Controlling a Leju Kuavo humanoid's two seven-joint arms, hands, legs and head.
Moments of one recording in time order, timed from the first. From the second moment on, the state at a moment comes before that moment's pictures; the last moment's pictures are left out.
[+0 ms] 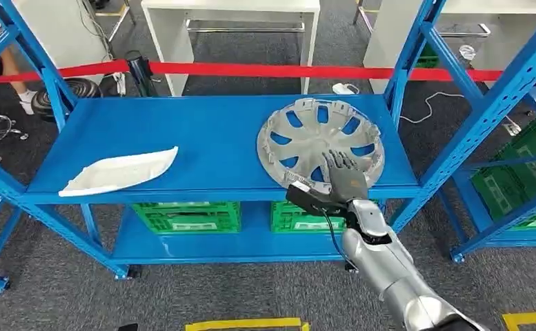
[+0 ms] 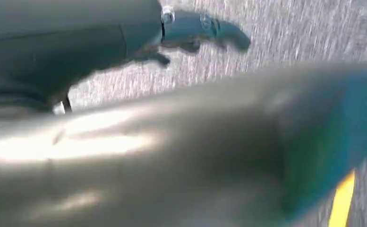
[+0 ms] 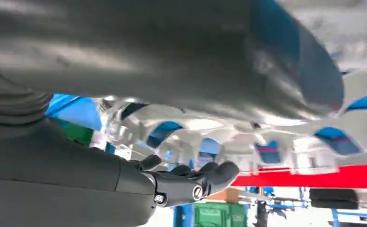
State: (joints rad) left arm -0.08 -0.22 0.57 -0.18 -0.57 0.32 -0.11; right arm -0.45 -0.04 0.27 -0.38 1.17 -0.23 -0.34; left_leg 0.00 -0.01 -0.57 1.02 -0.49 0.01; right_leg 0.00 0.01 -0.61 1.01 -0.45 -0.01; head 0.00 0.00
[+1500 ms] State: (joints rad) left arm -0.09 -0.22 0.57 -0.18 -0.59 0.31 -0.11; right arm -0.44 -0.05 0.27 -0.36 1.20 -0.10 -0.27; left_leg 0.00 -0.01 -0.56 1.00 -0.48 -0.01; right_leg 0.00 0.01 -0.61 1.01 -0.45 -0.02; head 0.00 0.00
